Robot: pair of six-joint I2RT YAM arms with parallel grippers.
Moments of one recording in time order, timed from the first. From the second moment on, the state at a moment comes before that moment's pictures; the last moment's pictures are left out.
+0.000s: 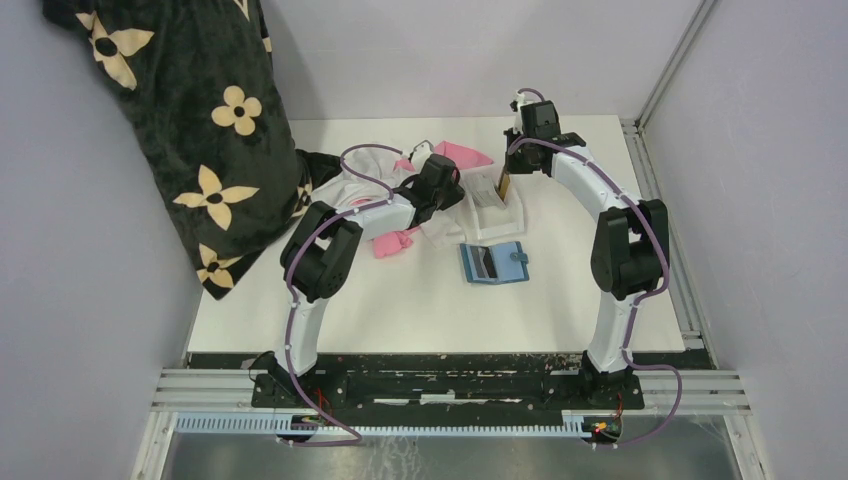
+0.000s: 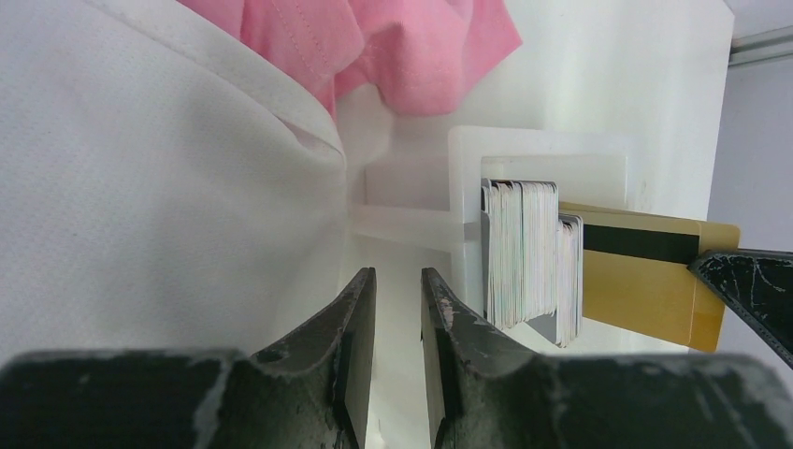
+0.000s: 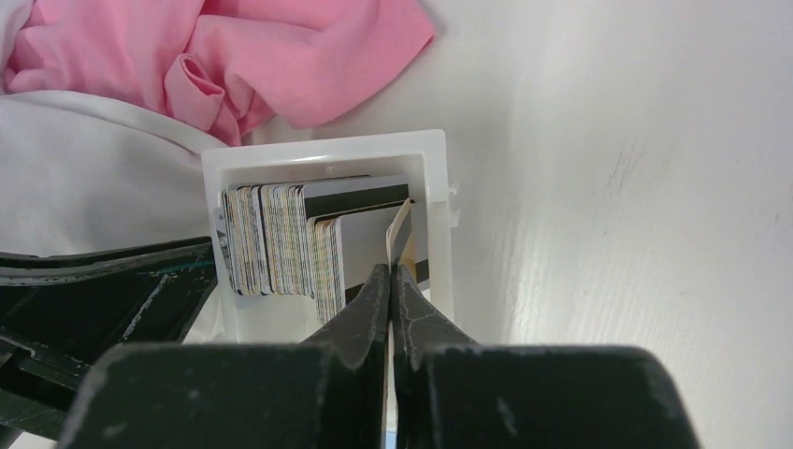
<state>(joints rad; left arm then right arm) -0.65 2.13 1.49 0.04 -0.23 -0.95 0.26 1.97 1.66 -0.49 -0.05 0.20</state>
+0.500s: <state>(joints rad) -0.65 2.13 1.49 0.05 -0.23 -0.95 0.31 2.02 1.66 -0.48 -0.05 0.21</state>
